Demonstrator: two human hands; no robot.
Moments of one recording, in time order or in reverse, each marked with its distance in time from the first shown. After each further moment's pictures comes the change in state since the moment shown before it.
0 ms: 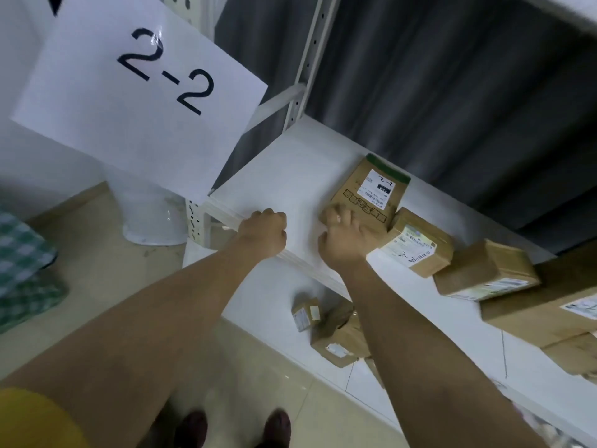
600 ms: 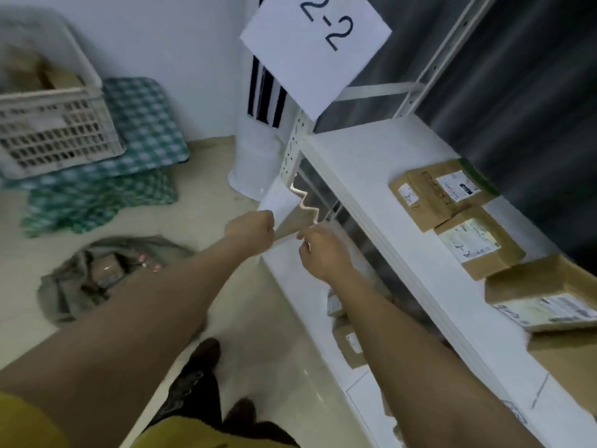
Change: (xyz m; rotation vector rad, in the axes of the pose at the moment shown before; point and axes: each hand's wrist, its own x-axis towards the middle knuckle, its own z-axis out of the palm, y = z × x) left_hand -0.218 -0.007 0.071 -0.185 0.119 -0.571; right_hand -0.156 -0.041 0.053 0.251 -0.144 -0.699
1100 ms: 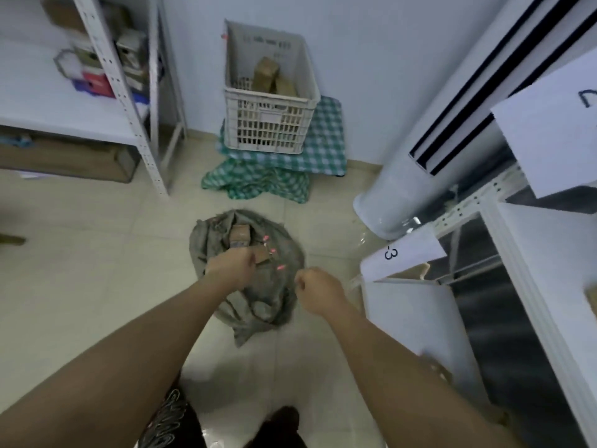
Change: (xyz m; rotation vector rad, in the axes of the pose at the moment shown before) left_hand -0.181 -0.273 -0.009 -0.125 0.025 -0.562; right_hand -0.011 -0.250 0.130 -0.094 -0.457 -0.369
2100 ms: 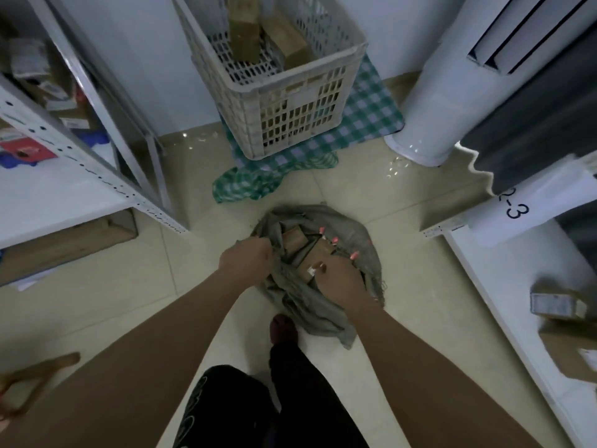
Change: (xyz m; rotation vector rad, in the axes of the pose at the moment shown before) left_hand 0.301 -0.218 -0.144 0.215 -0.220 0.299; right_hand 0.315 -0.194 0.050 0.515 0.079 0.437
